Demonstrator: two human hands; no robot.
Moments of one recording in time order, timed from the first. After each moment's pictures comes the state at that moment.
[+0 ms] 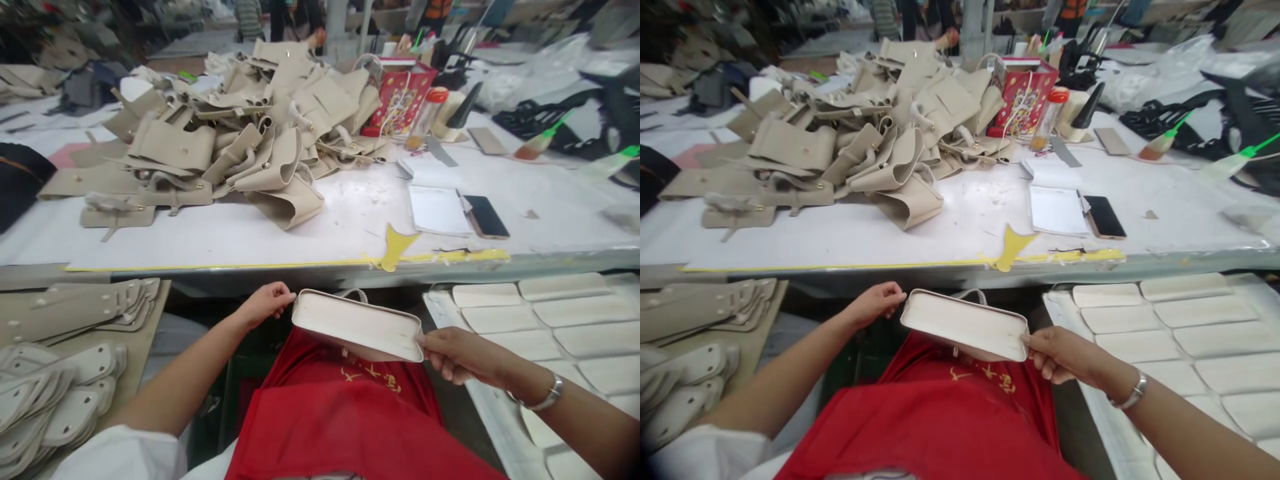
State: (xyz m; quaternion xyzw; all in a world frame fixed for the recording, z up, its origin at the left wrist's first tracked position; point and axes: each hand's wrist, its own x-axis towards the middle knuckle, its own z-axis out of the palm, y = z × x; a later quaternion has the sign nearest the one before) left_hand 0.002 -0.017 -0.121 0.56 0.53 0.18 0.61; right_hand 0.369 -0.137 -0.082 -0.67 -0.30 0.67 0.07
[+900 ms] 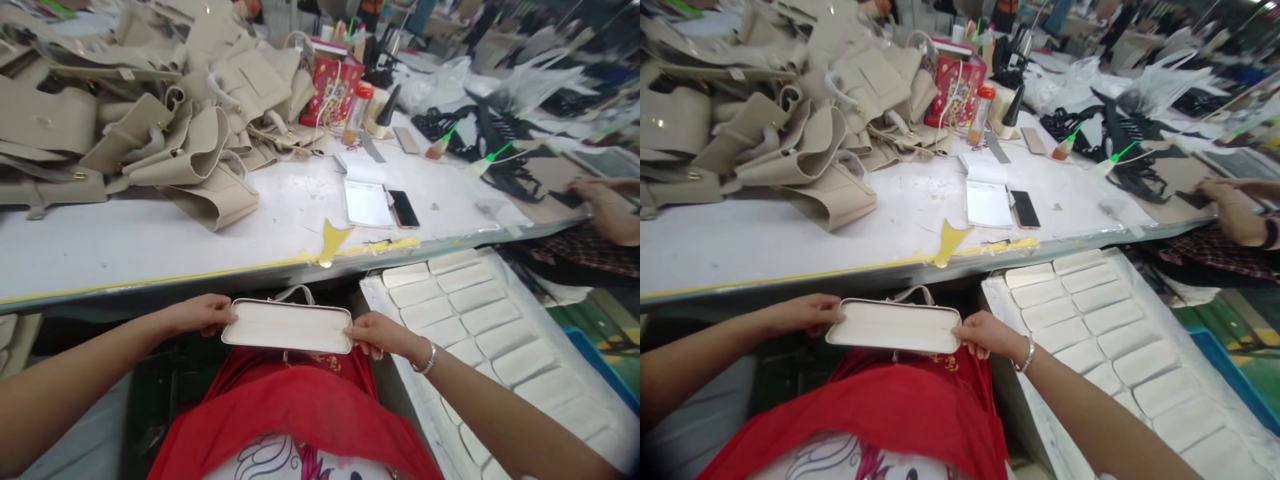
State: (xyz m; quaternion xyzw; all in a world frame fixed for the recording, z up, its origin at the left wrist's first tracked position) left_hand 0.030 0.017 -0.103 0.64 0.47 -0.13 0.59; right_hand 0.388 -0.135 -0.097 -0.65 -0.40 0.64 0.06
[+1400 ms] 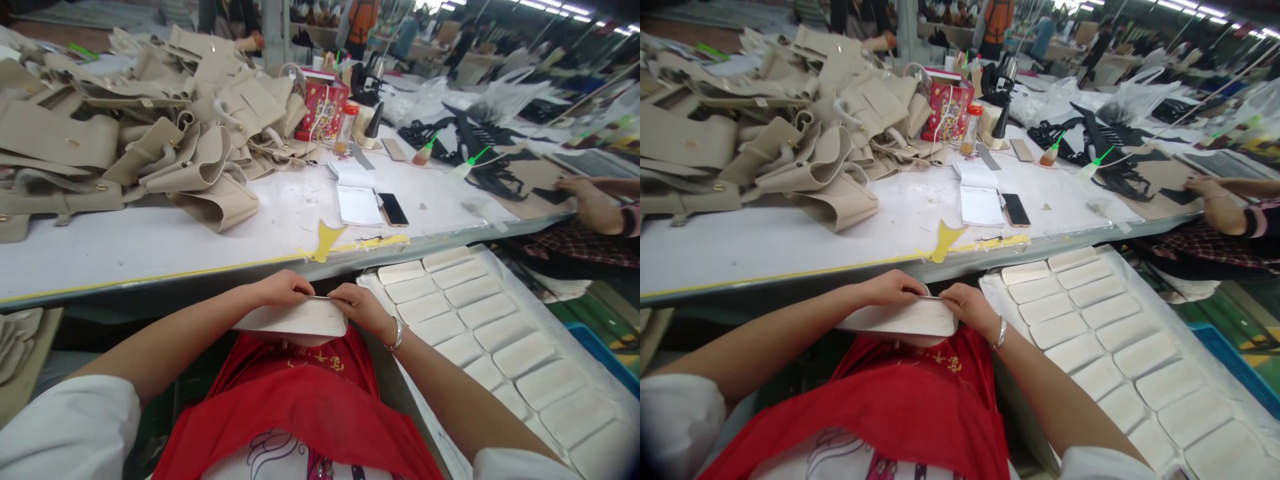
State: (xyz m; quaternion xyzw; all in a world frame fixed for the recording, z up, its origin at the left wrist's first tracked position) left_hand 0.167 -0.003 -0.094 0.90 0.16 -0.02 0.41; right_hand 0.371 -0.128 -0.103 -0.57 -0.76 0.22 0.23
